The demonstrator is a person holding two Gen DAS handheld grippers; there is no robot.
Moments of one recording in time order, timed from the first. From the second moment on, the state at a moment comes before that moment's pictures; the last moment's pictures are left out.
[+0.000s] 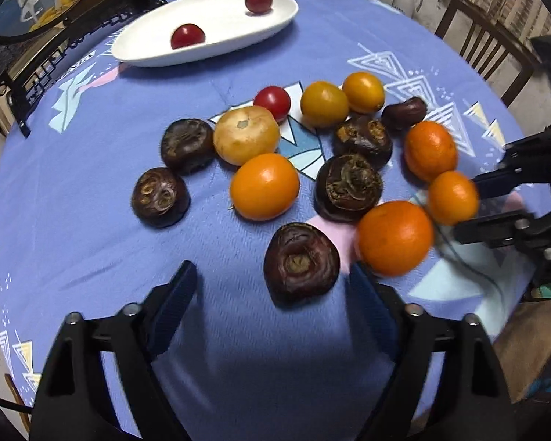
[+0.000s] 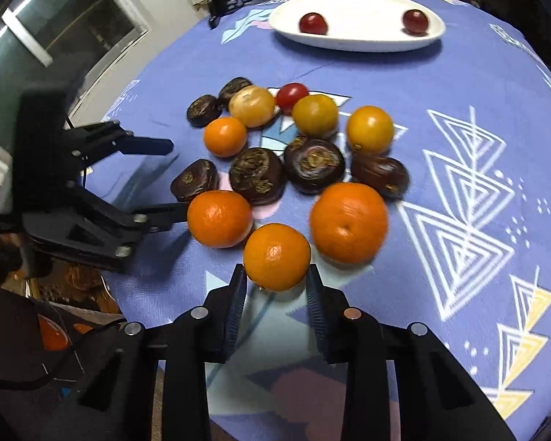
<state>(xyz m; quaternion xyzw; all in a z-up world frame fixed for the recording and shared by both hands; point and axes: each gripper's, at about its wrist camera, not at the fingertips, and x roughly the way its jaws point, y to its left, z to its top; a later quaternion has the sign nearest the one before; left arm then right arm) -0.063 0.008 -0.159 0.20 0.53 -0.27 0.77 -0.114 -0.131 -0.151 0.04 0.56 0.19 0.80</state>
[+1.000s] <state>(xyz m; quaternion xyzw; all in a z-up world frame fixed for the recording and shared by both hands) 0.073 -0.012 -0.010 0.09 0.46 -0.14 0.87 0.005 -0.169 -0.005 0.08 0.39 0.14 0.91</state>
